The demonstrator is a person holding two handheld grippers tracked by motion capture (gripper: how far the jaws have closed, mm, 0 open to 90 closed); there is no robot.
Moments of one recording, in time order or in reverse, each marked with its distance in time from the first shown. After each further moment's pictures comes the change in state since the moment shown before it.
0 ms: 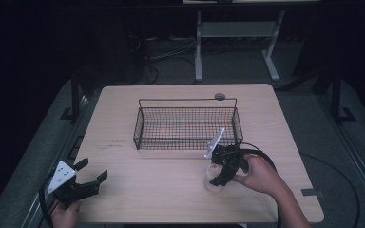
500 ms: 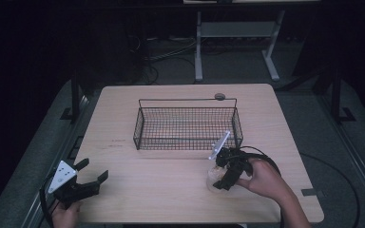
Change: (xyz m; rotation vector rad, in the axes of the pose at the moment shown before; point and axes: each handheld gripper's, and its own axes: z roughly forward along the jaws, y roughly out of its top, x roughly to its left) left arm -0.001 0.000 0.001 0.006 -0.003 0.003; right arm 0.004 -0.014 0.002 -0.014 -0.027 0.022
